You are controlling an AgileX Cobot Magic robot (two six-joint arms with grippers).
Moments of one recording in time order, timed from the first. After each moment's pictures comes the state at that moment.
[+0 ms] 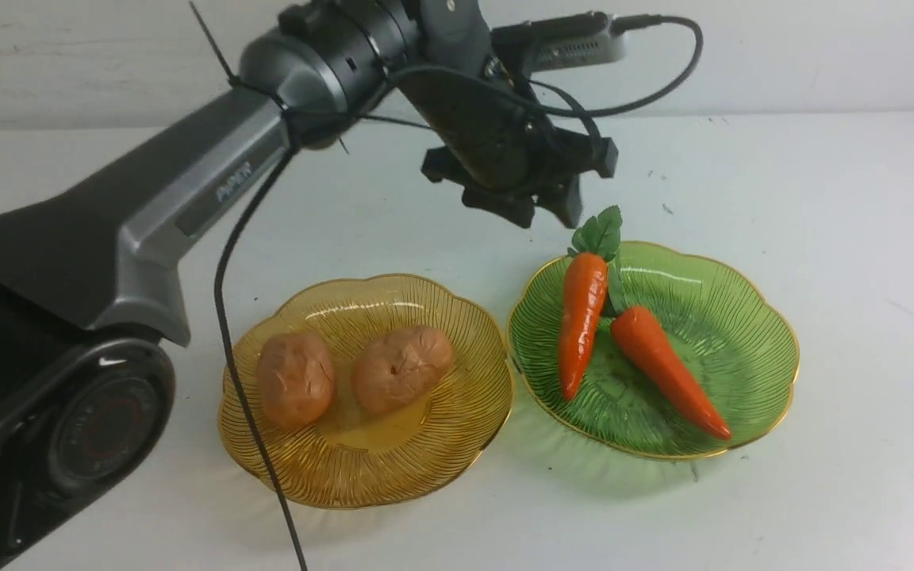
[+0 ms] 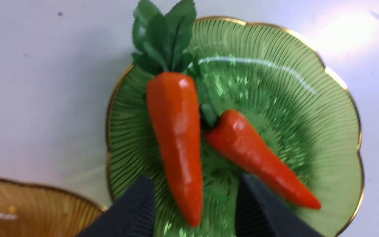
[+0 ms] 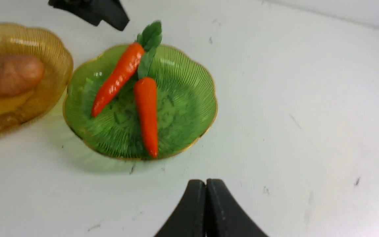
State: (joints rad) right arm 0.36 0.24 -0.66 -0.16 0.90 0.09; left arm -0.51 2.22 -2.23 -0.32 1.14 -0.10
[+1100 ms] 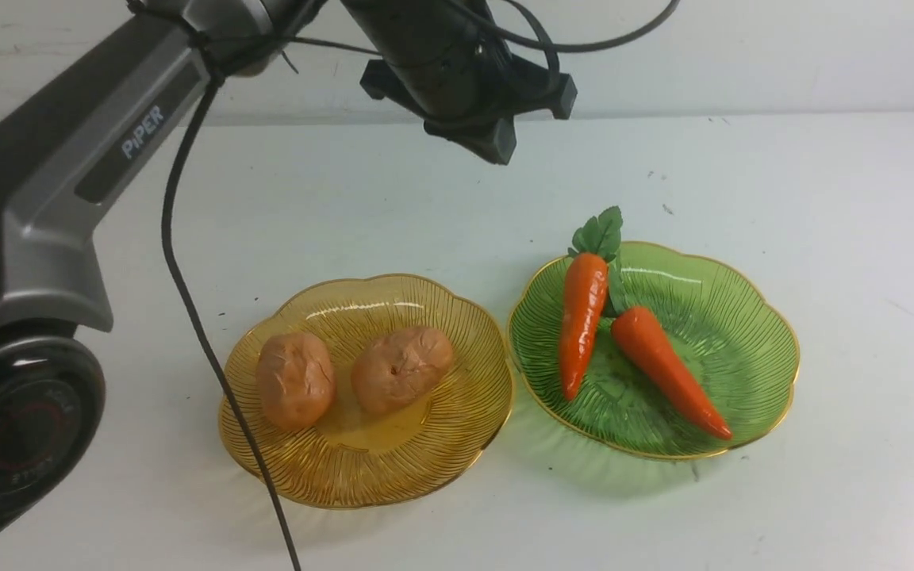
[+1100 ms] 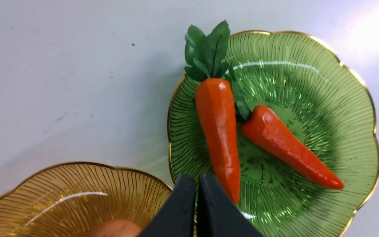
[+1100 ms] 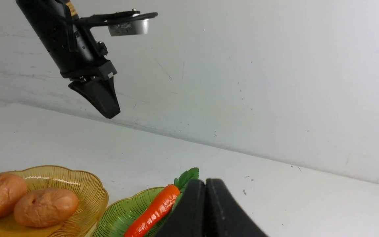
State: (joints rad) right arm 0.30 0.05 -0.17 -0.11 0.32 0.09; left arm -0.50 2.10 -2.30 -0.19 1.25 -0.06
